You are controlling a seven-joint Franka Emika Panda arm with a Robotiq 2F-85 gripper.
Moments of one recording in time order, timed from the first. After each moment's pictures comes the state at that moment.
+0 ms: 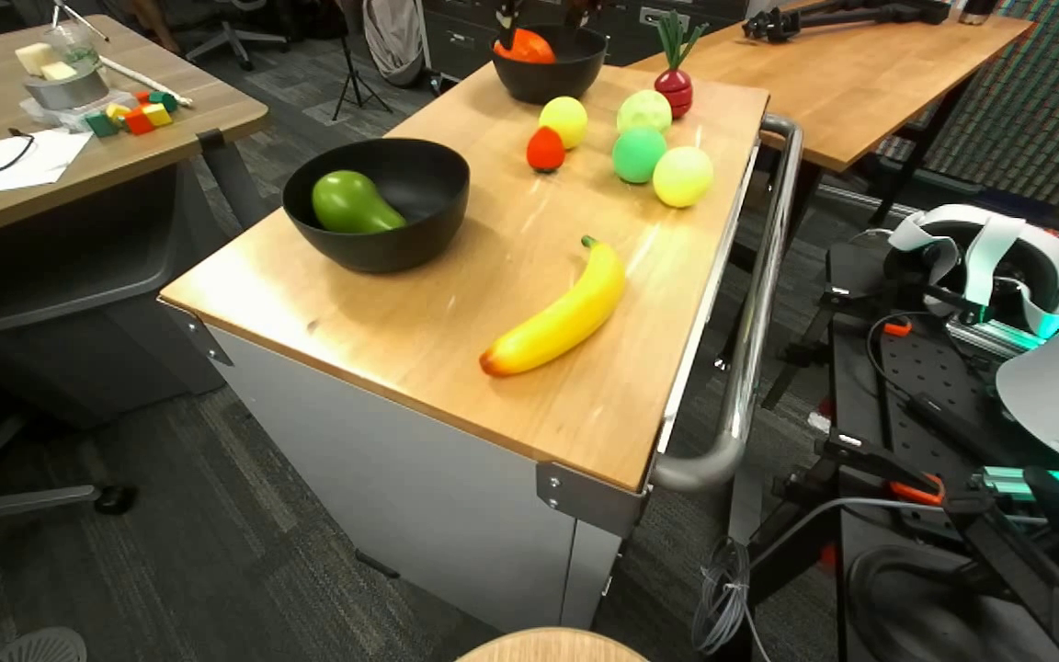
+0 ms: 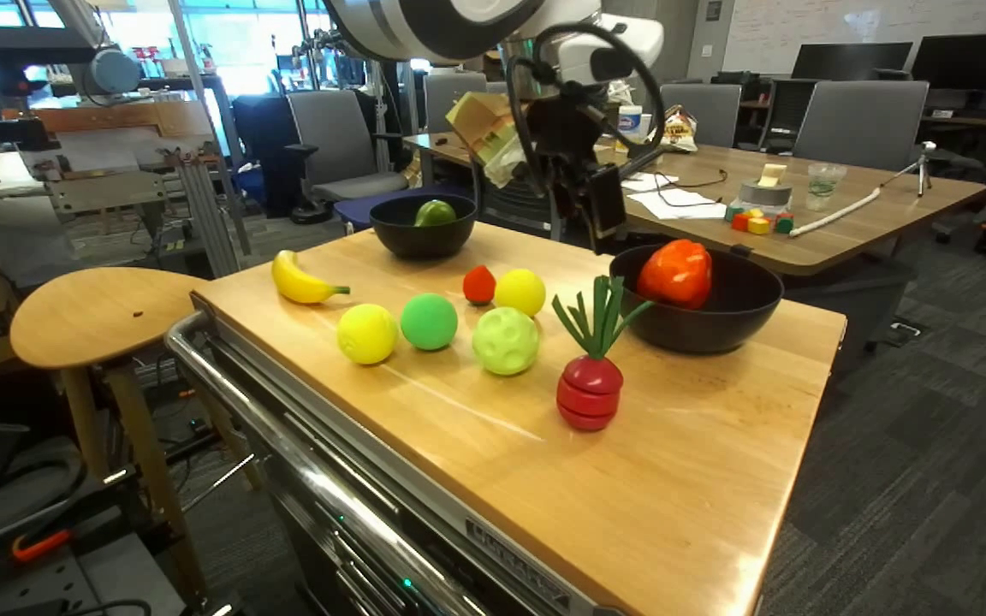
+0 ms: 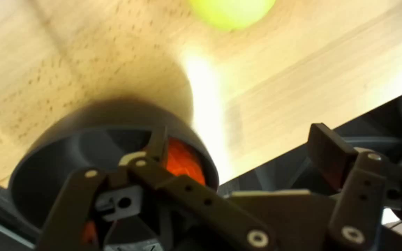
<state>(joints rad) -0.09 0.22 -0.15 -2.07 0.08 2.64 0.27</state>
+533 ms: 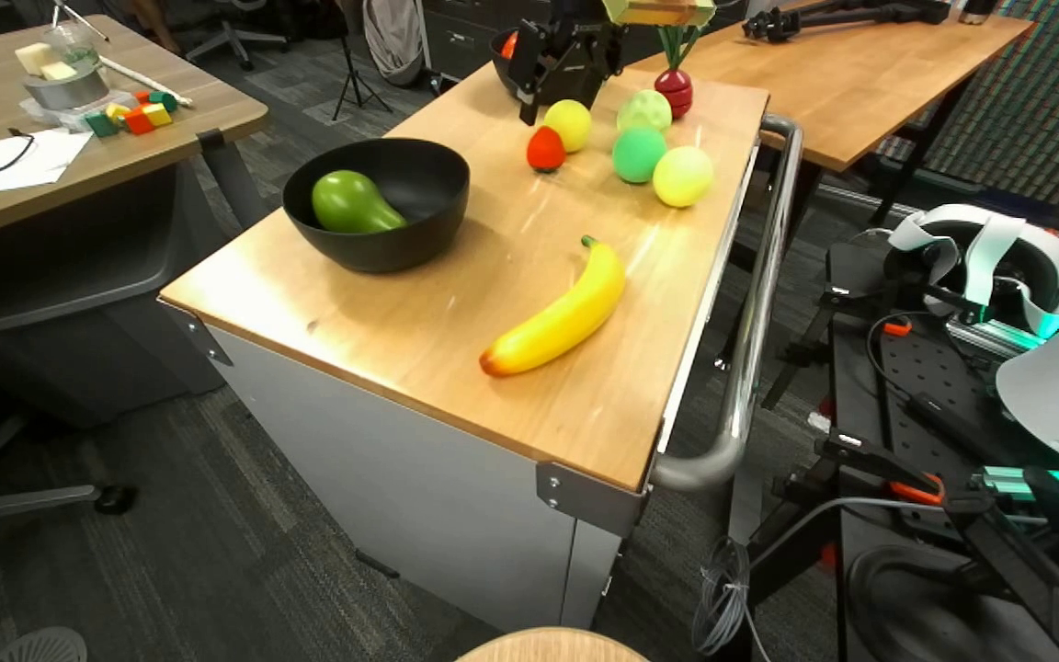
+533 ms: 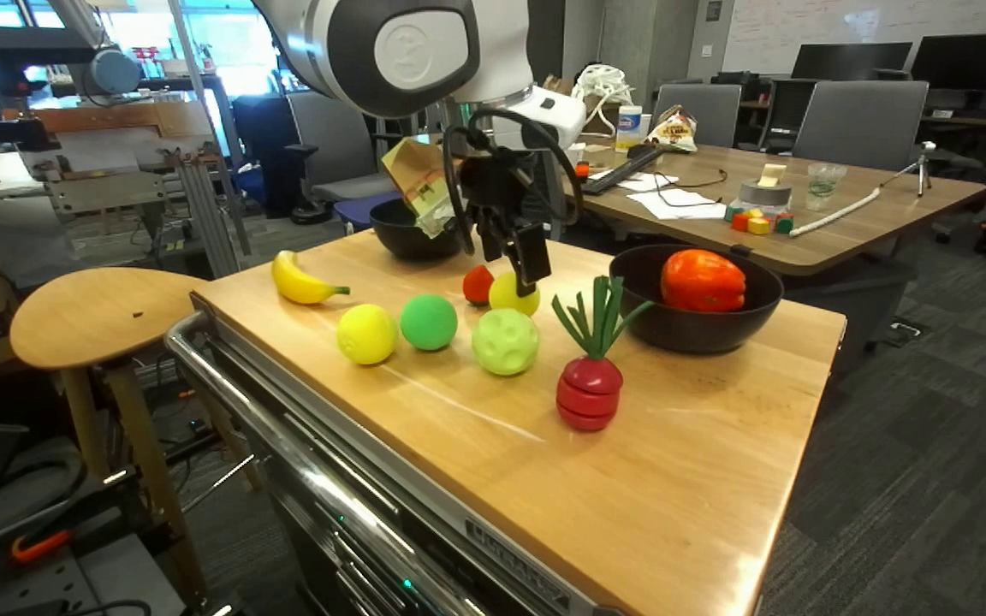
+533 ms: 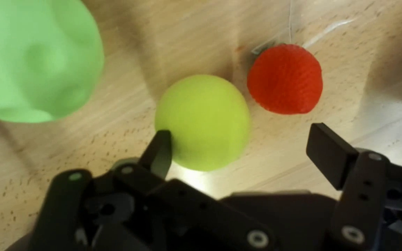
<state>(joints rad) -0.09 0.19 -0.08 -2.22 0.15 2.63 0.18</state>
